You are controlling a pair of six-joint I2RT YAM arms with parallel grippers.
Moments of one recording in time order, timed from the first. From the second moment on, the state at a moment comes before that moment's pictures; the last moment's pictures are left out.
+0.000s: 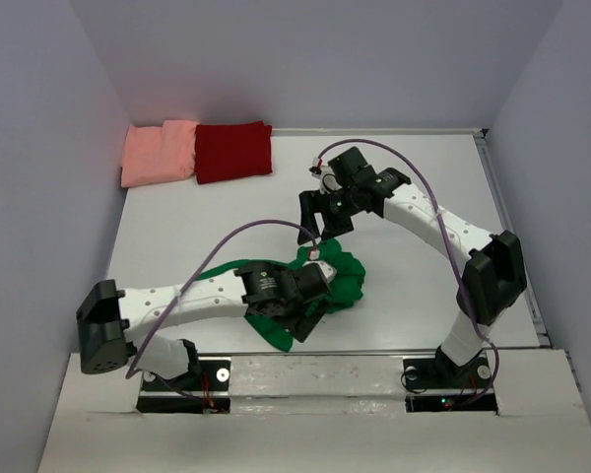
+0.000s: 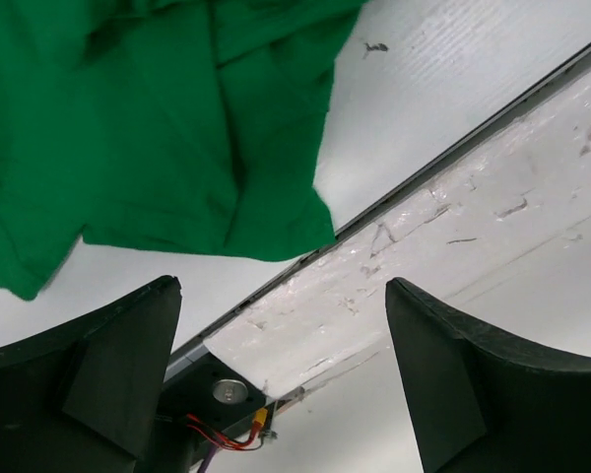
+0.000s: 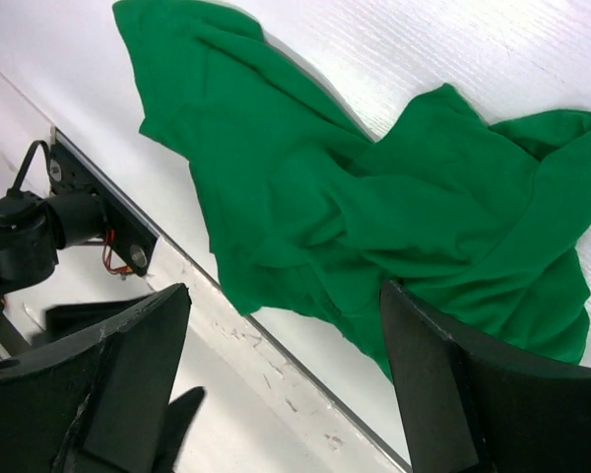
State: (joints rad) left arm -1.19 1.25 1.04 -0.95 -0.16 -0.51; right arm 0.63 1.73 1.53 -0.77 -0.45 0.37
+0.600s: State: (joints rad) left arm -1.31 1.30 0.96 -0.96 -0.37 -0.54; right arm 0.54 1.70 1.52 -0.75 -0.54 0.37
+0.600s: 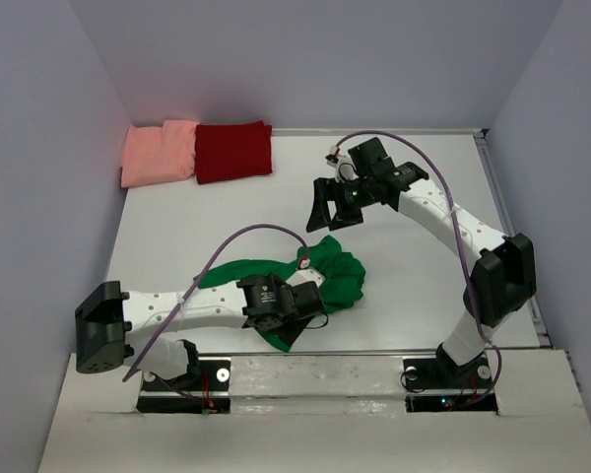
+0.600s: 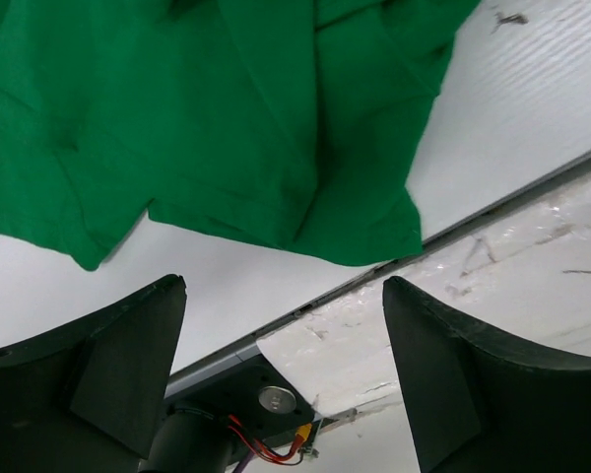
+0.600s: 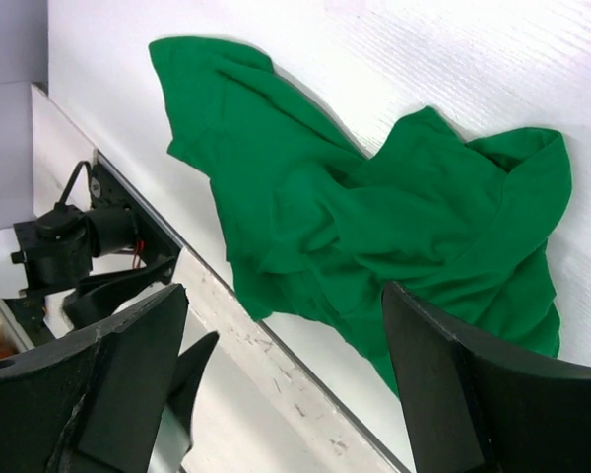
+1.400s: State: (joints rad) left arm -1.29 1.58 0.93 -0.97 -0.35 -0.59; right arm 0.50 1.65 1.47 -0.73 -0.61 0.39
